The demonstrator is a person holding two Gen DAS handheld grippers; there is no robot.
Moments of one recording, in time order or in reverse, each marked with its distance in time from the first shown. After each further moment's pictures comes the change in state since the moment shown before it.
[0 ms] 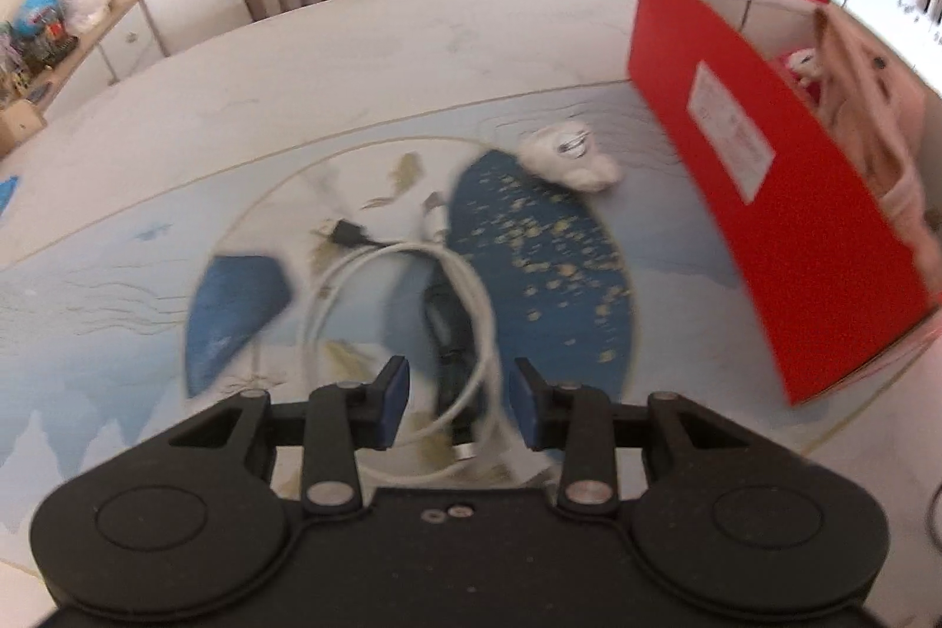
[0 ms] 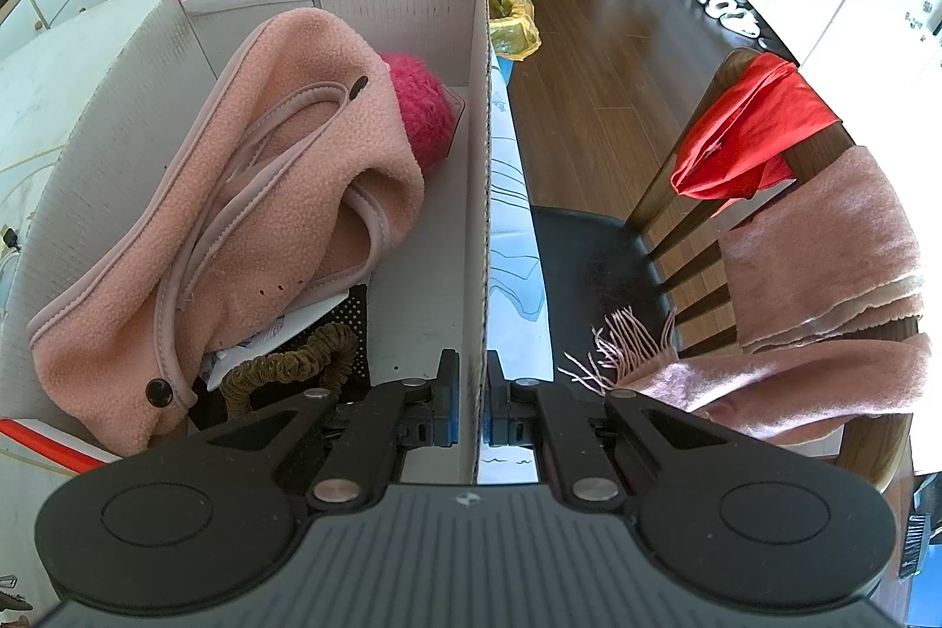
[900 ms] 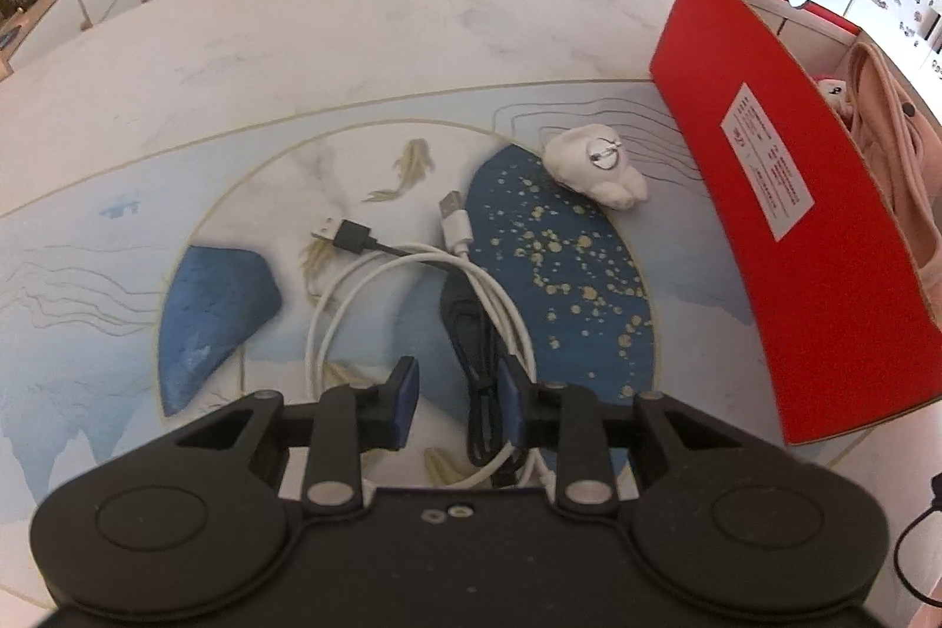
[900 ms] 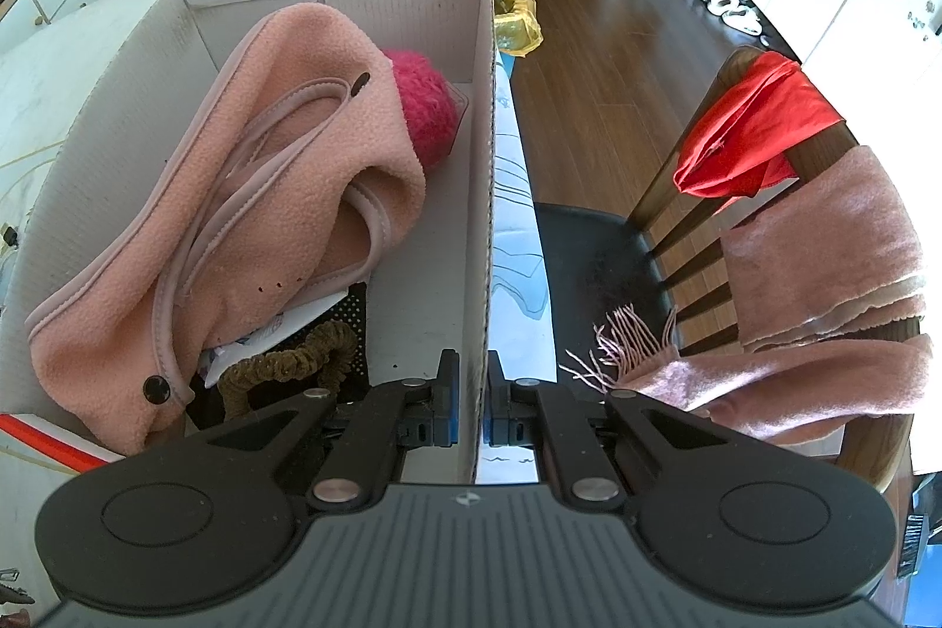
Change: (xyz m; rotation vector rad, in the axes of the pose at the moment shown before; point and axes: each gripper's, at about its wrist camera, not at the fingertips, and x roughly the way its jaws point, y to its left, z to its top) left arm 0.026 0.035 0.024 -0.070 0.087 -0.117; right arm 0.001 0.003 -0.001 -0.007 0.007 0.004
